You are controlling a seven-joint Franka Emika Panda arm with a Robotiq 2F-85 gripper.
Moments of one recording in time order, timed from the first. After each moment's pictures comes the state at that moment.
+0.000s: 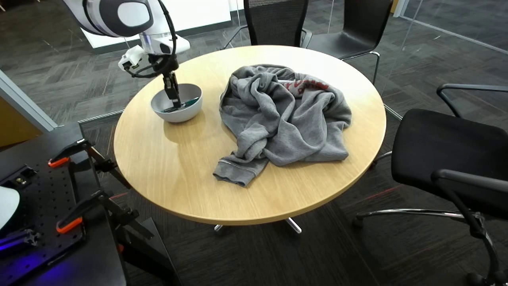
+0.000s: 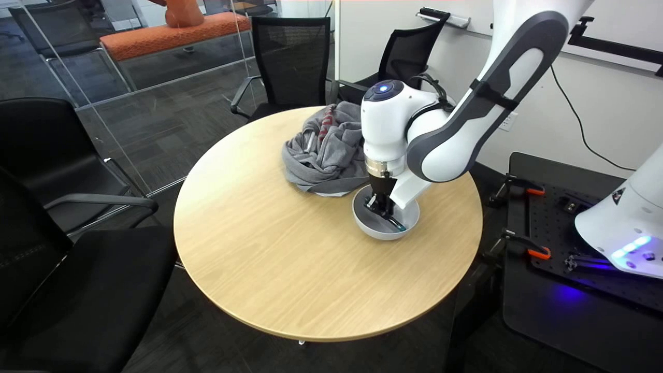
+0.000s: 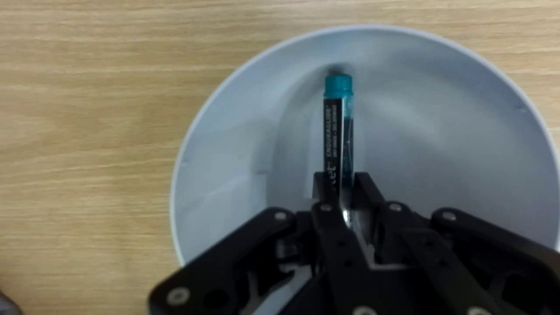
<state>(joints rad) 0.30 0.51 -0.04 -2.24 -0.06 2.62 0.72</state>
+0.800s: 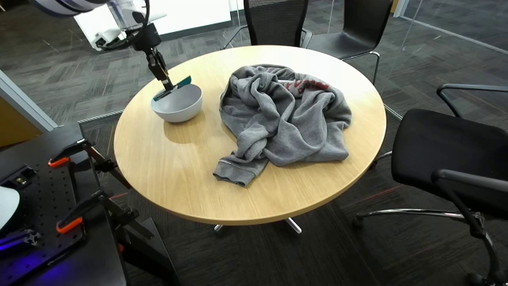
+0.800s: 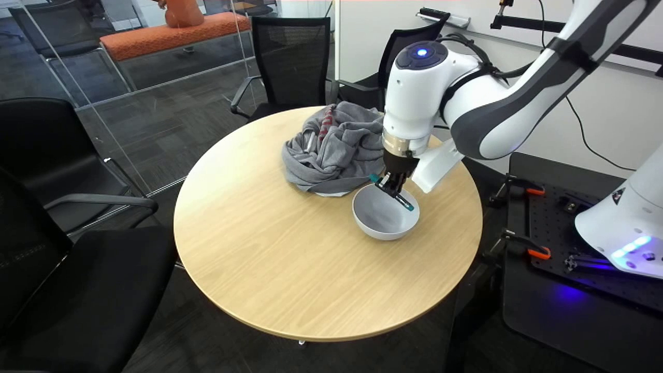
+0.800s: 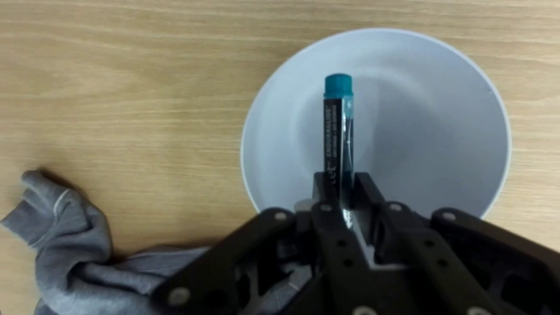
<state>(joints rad) 0.36 0.27 -0.09 -2.39 -0.32 2.63 0.90</state>
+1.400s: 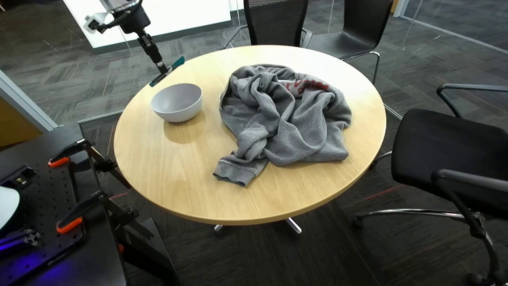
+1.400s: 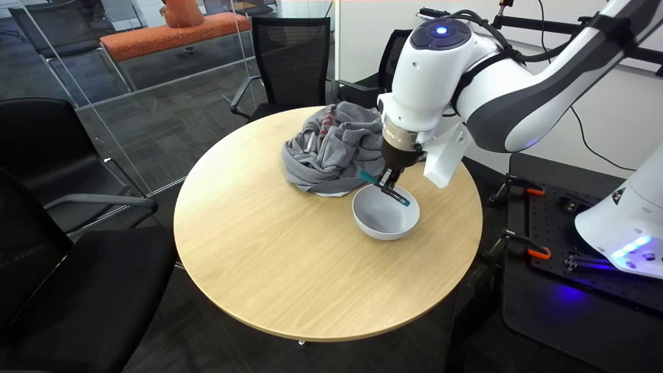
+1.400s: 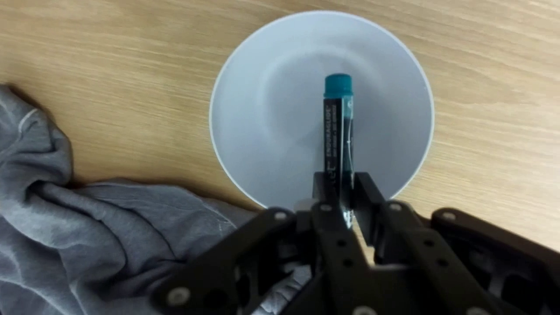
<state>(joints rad) 0.33 0.19 -0.01 -2.40 -0.39 2.63 0.80</state>
